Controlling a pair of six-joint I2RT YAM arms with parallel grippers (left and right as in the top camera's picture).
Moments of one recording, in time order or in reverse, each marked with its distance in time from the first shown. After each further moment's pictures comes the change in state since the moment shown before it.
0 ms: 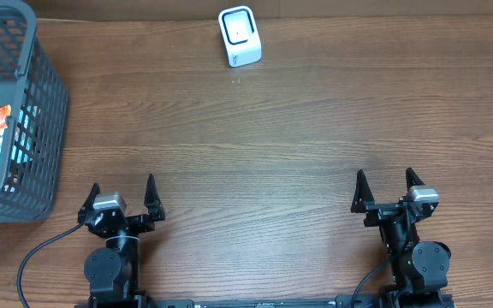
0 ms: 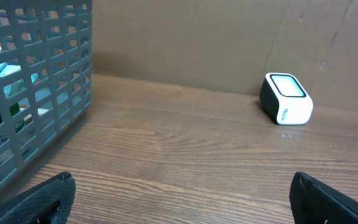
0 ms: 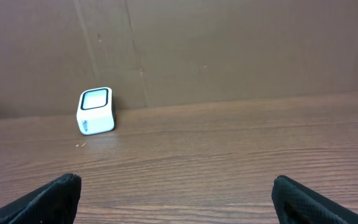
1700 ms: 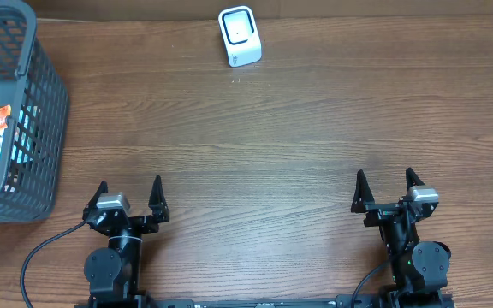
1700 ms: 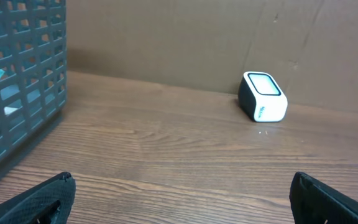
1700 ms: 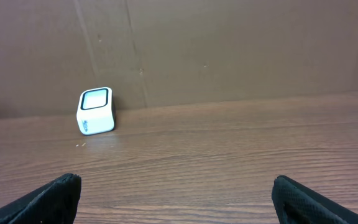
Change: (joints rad) left arm 0.000 0.000 0.000 0.001 0.083 -0.031; right arm 0.000 0.000 0.000 0.000 0.000 0.000
